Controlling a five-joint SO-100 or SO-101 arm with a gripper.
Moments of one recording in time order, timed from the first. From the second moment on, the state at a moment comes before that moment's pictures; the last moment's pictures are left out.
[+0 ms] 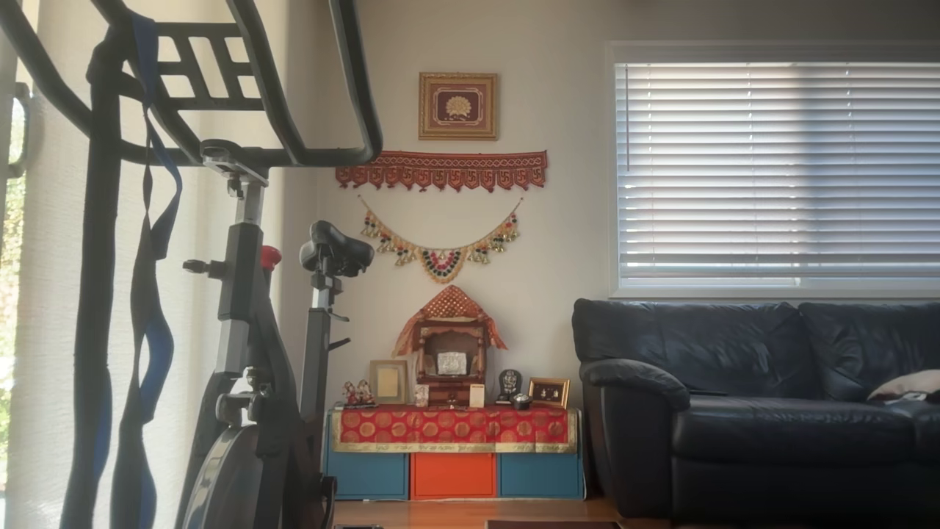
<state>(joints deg) 8.5 35.1 -11.0 107.3 -16.4</state>
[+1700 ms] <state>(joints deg) 12.5 77.3 42.3 107.5 -30.8</state>
